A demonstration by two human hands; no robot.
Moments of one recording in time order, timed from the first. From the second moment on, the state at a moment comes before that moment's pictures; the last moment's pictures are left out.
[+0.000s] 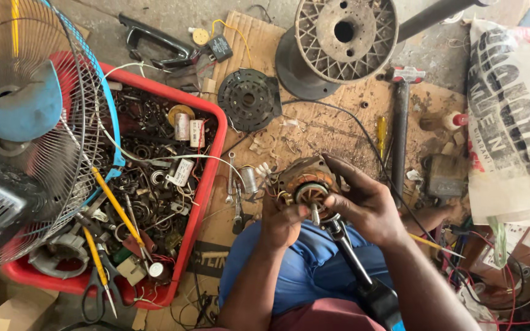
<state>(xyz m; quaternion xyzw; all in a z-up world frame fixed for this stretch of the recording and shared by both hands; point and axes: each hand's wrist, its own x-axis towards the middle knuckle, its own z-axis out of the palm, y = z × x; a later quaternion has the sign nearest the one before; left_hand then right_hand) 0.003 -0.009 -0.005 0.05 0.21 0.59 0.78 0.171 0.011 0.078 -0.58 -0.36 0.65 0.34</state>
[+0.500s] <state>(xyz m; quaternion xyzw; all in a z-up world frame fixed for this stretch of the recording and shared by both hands) 0.001 -0.002 0.002 0.08 0.25 0.57 0.78 0.159 0.012 0.066 -0.61 -0.34 0.61 0.37</state>
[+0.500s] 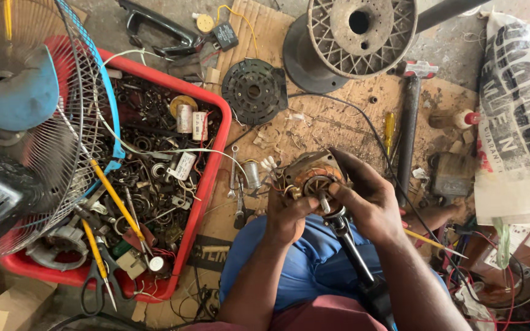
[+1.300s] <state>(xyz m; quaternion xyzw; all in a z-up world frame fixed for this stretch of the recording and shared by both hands) 0.002 -0.006 -0.003 0.08 0.25 0.57 0.78 0.162 0.008 0.076 -0.58 -0.32 0.65 0.38</state>
